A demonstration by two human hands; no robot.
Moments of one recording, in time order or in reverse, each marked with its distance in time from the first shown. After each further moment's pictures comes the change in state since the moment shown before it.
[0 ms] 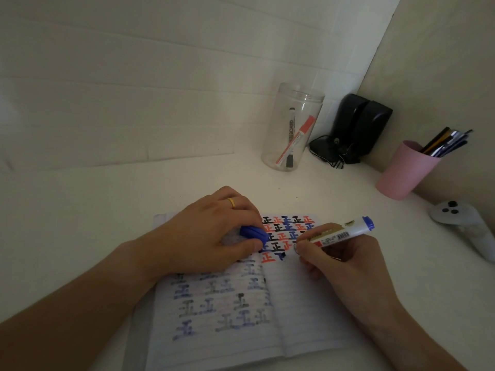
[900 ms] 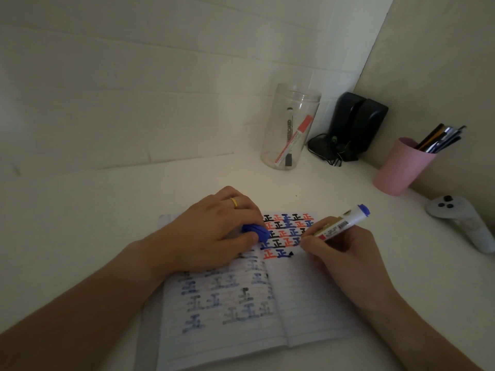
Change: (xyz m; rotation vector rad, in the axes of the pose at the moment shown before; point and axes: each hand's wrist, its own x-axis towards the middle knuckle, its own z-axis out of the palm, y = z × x) left_hand 0.000 0.000 -0.002 0.001 -0.041 -0.019; right_hand 0.005 -0.003 0.000 0.005 0.009 0.050
